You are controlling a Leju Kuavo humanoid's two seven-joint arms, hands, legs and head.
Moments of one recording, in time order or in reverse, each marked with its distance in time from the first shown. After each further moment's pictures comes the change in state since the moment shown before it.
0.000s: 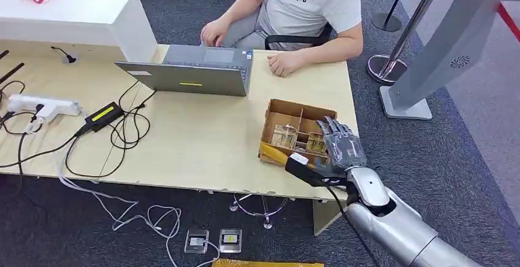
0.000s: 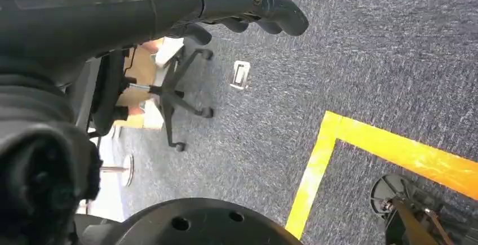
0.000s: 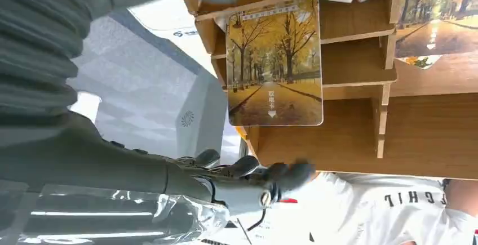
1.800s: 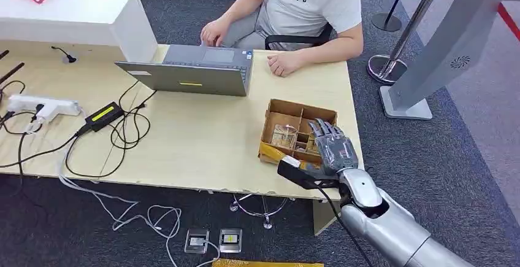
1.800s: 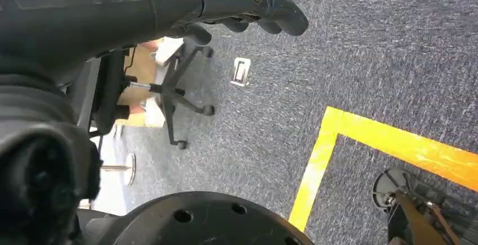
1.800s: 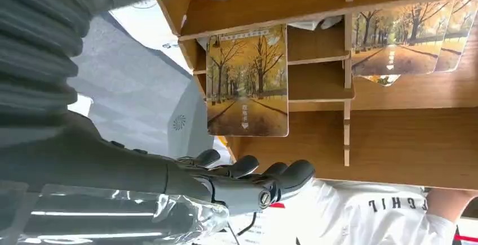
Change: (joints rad) left arm 0.000 -0.001 0.000 0.000 -0.009 -0.020 -0.019; right arm 0.009 0.034 0.000 -0.014 0.011 0.034 0.006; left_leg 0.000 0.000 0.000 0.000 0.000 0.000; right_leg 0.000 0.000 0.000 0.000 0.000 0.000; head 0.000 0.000
